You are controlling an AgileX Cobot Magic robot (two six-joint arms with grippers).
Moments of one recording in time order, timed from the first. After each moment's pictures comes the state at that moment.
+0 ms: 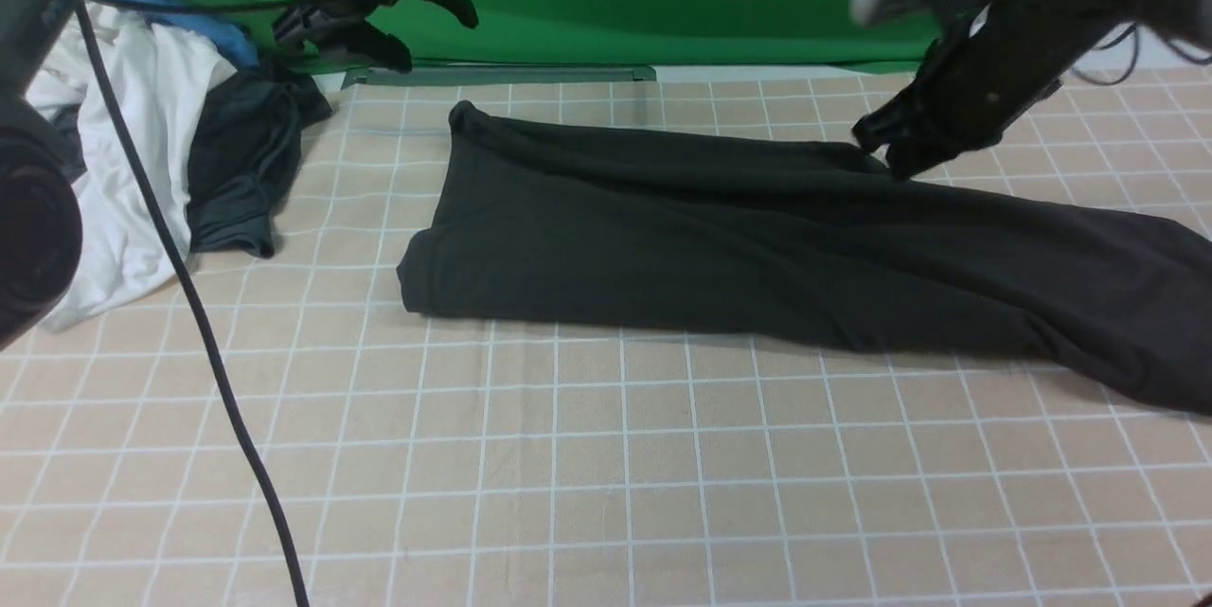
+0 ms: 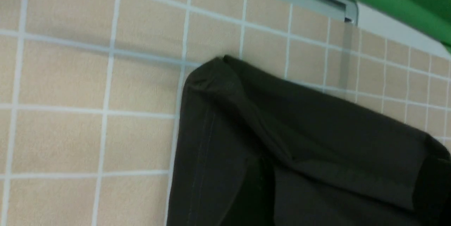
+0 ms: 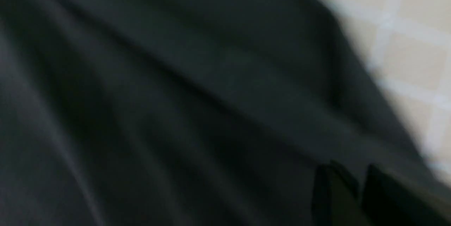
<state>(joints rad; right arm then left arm) 0.20 2.10 -1.74 0.11 0.93 -0.13 -0.04 2.31 -2.28 -0.48 1.10 -0.10</state>
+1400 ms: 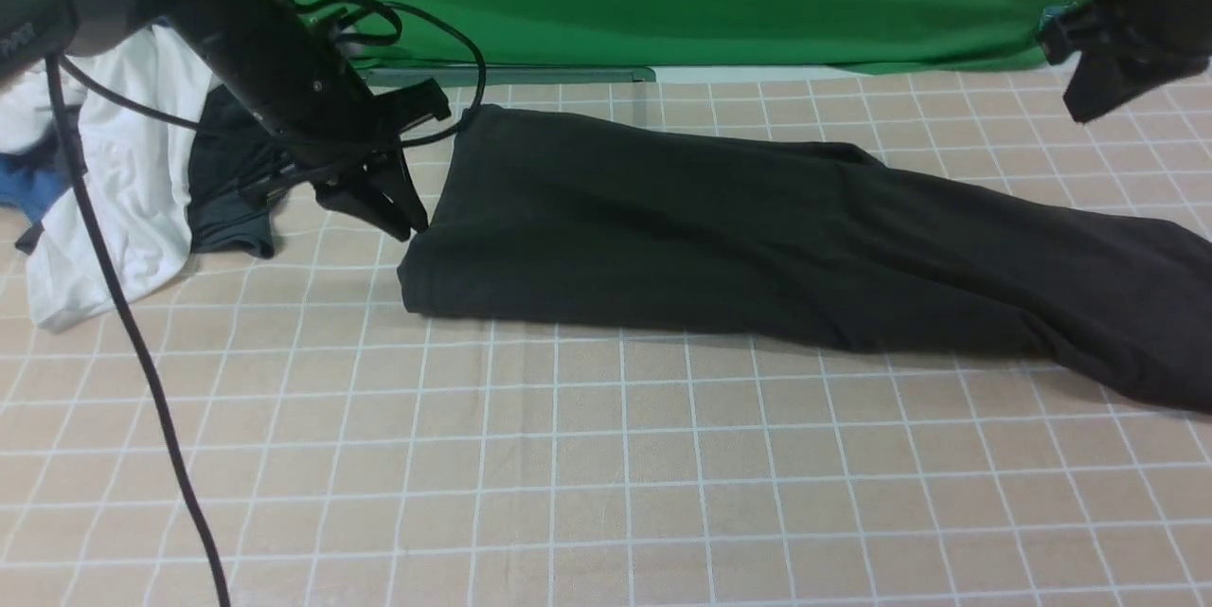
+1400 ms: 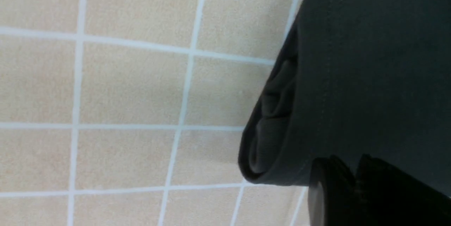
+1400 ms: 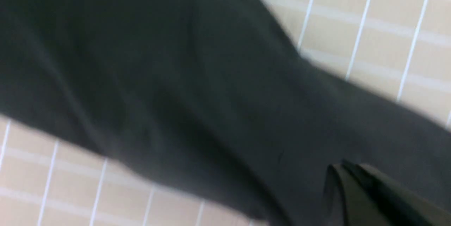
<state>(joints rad) 0.02 1.83 -1.72 0.11 1.22 -0.15 -0.06 2.13 -1.82 -0.37 1.22 -0.12</state>
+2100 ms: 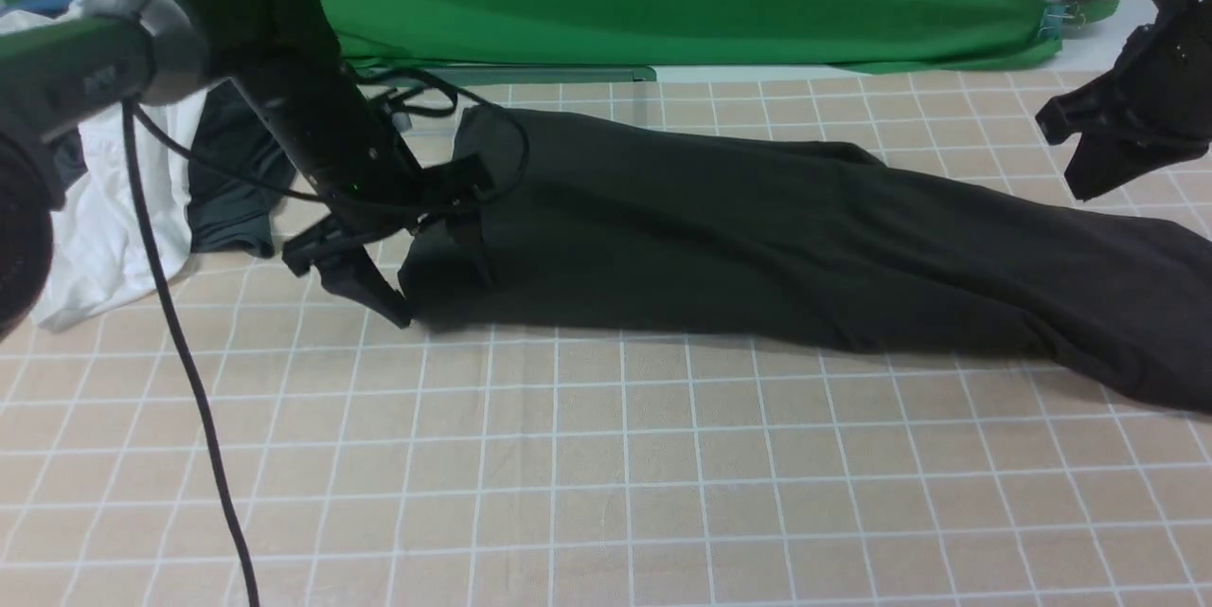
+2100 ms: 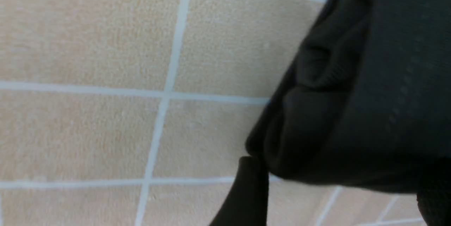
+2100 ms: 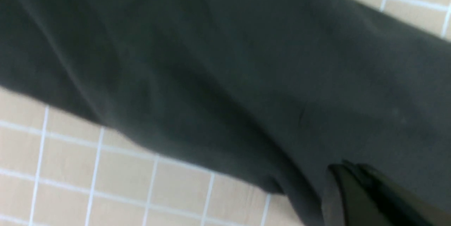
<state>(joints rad) 0.01 1.79 -1.53 0.12 1.10 -0.12 -0.12 2.19 -1.73 -0.38 1.22 -0.18</state>
